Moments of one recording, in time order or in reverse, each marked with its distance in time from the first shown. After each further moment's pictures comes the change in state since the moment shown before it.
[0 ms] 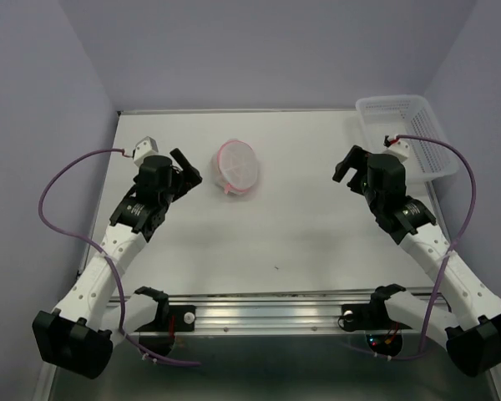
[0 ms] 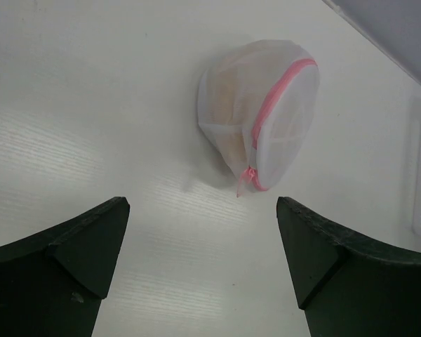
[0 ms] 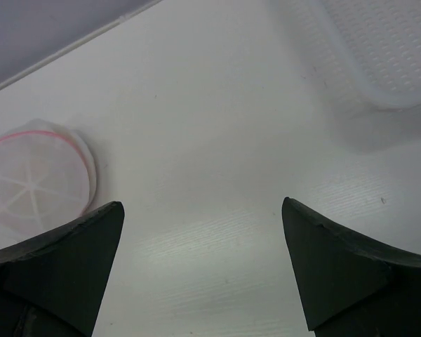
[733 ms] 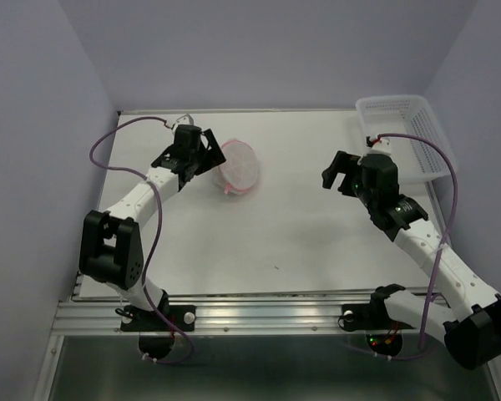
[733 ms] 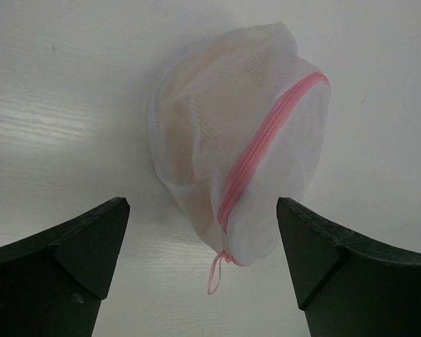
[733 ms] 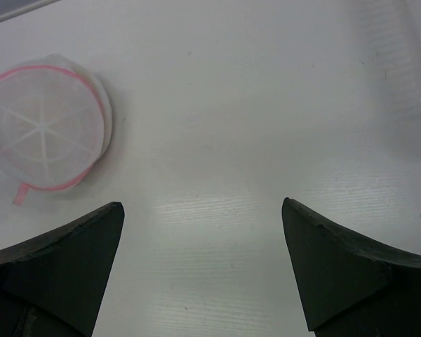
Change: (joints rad) left arm 0.014 0.537 0.228 0.198 0.142 0.091; right arm 0.000 0.037 -0.032 0.064 -0.195 -0.111
